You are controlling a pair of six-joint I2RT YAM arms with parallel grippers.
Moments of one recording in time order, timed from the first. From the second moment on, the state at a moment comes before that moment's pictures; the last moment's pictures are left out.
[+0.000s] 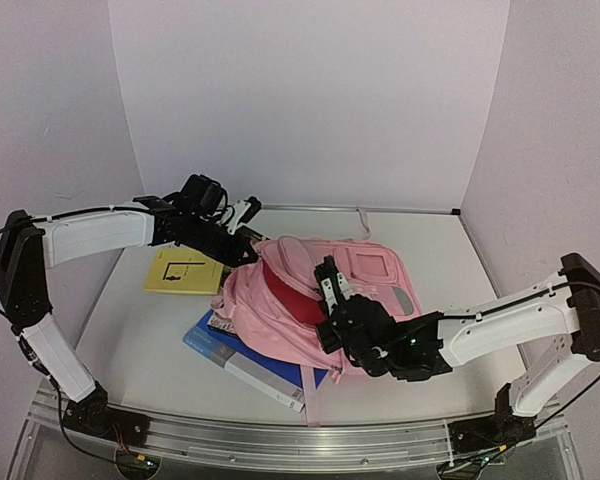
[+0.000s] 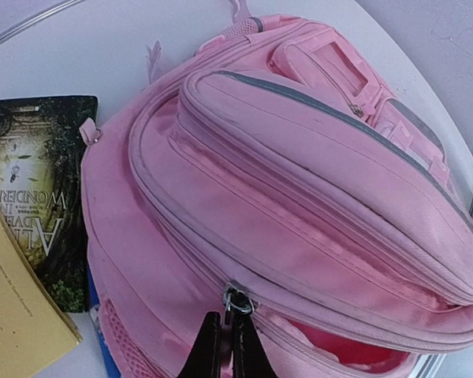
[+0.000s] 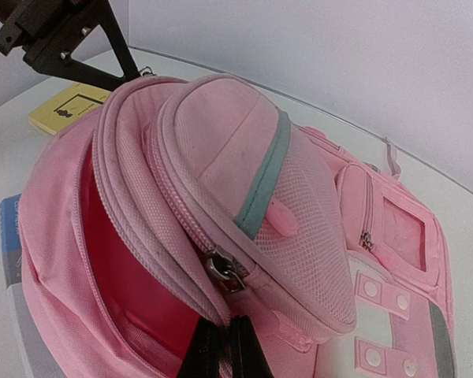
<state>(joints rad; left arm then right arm) -0.64 1.64 1.27 -0.43 0.27 -0.12 1.29 1.58 0.85 0.18 0.80 0.25</state>
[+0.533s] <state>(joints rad) -0.51 1.95 1.53 -0.43 0.47 0.03 1.27 1.53 0.81 0.21 0.74 0.24</state>
